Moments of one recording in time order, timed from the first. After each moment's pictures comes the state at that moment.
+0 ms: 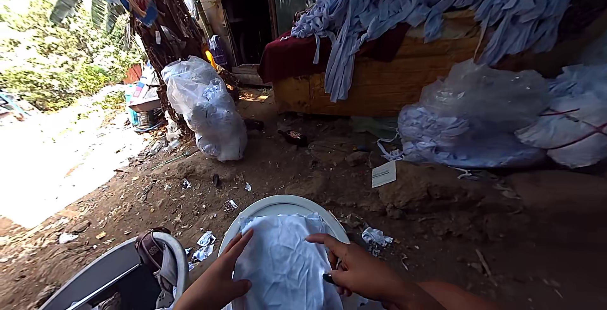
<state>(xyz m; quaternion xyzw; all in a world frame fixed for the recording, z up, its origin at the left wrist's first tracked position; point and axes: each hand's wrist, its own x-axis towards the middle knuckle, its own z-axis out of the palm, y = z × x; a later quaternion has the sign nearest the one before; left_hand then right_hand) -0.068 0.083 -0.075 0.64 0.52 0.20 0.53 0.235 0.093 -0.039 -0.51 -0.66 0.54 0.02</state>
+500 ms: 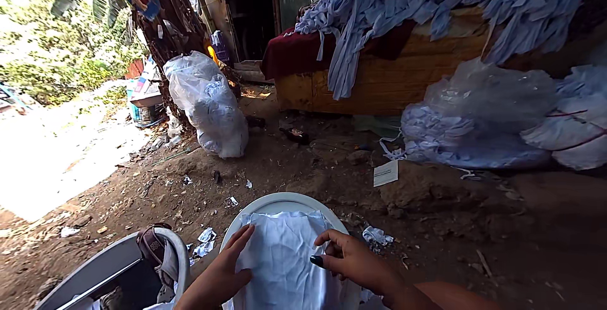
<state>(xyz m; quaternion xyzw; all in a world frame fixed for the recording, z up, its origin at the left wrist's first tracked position) -0.068 0.088 -0.082 0.68 0.51 0.21 0.48 0.233 0.099 -0.063 -0.54 -0.62 0.55 0.12</state>
